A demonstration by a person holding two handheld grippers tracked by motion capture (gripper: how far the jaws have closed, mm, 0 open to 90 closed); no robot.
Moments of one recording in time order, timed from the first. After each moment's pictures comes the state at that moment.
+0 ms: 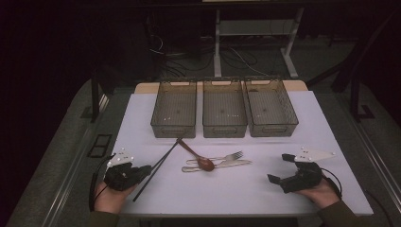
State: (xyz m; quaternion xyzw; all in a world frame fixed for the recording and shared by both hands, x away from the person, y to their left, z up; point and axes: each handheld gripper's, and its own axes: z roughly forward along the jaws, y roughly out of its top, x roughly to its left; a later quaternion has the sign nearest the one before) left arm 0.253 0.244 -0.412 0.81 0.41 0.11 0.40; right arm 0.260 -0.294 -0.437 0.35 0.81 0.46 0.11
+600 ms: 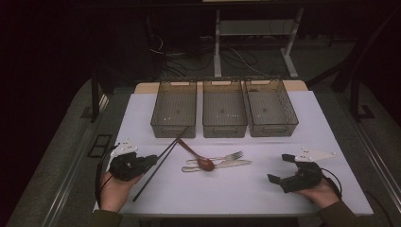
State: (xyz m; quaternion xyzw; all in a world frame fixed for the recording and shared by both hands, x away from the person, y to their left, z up) left arm 0.271 0.227 -0.391 0.80 0.40 0.12 0.42; right arm 0.260 -0.294 -0.438 0.36 0.80 0.46 0.11
